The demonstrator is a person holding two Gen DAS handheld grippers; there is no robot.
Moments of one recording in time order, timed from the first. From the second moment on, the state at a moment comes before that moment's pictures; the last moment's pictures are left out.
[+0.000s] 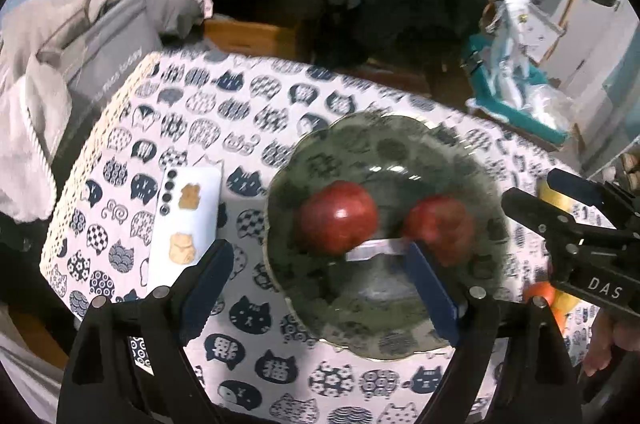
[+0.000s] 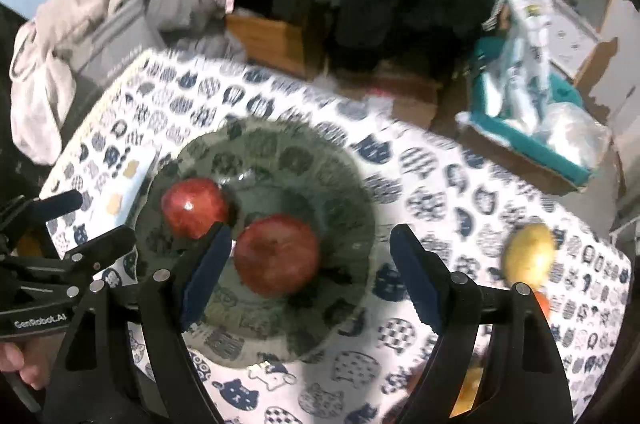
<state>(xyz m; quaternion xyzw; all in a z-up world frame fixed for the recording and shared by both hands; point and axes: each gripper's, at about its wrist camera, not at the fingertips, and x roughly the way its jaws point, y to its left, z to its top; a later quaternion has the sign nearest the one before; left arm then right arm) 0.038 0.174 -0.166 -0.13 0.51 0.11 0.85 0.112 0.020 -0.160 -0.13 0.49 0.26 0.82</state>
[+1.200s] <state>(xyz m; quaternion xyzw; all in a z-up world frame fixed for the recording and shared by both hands) 0.019 0.033 -0.058 -0.06 0.41 -0.02 0.91 0.027 -0.192 -0.038 -0.04 0.39 0.15 0.91</state>
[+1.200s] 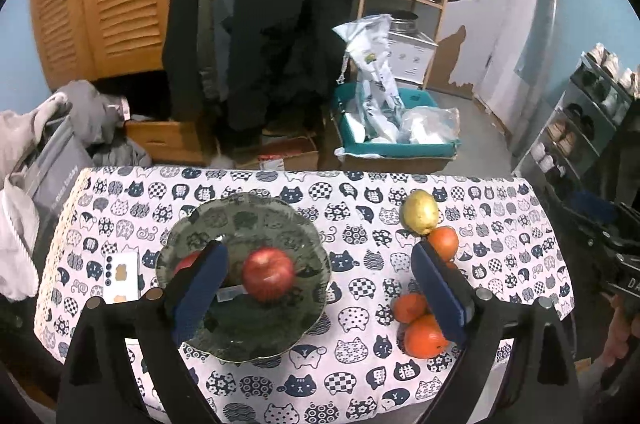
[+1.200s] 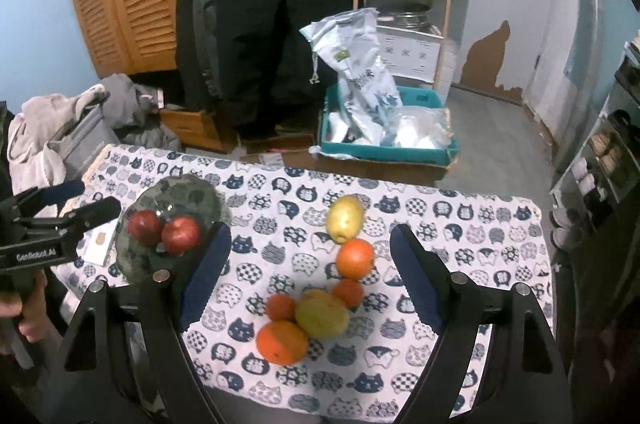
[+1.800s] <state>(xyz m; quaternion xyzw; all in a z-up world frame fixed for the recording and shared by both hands) 0.032 -0.011 -0.098 -0.01 0.45 -0.01 0.89 0.032 -0.212 -0.094 -0.04 0.44 0.15 0.88</state>
